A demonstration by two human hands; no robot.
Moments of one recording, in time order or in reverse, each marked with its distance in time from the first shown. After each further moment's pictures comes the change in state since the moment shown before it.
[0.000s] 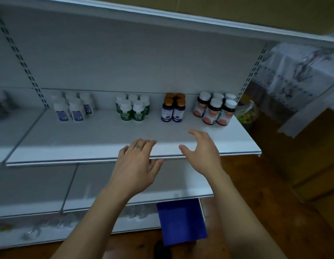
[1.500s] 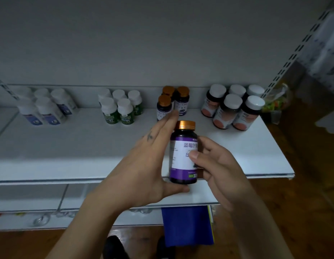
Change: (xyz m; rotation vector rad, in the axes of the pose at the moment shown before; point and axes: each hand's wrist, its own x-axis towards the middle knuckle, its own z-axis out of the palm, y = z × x) left_hand 0.115 0.047 0.006 -0.334 -0.127 0.188; right_hand 0.068 0.035 -0.031 1.184 -0.446 0.131
